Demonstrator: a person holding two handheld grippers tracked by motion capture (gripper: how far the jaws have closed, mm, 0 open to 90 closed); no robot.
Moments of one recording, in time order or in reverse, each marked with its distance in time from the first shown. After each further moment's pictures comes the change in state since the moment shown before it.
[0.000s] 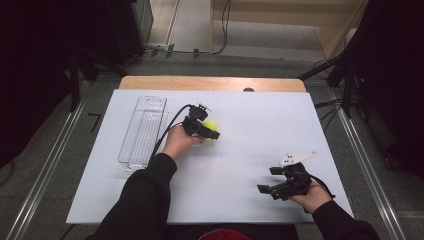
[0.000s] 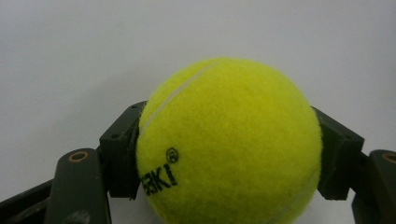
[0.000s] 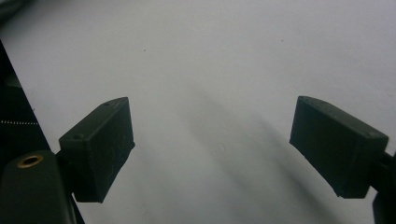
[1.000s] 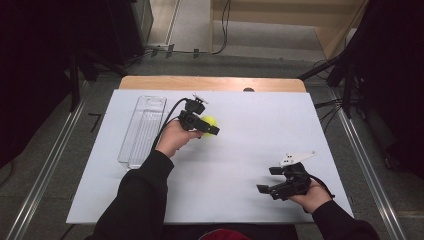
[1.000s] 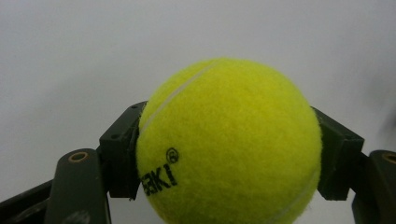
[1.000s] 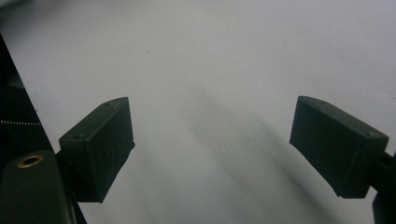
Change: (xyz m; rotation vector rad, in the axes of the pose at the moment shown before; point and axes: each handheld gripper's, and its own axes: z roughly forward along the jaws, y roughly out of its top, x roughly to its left) left arm -0.008 0.012 -0.038 -0.009 -0.066 -0.038; right arm 0.001 0.001 0.000 0.003 0.004 0.006
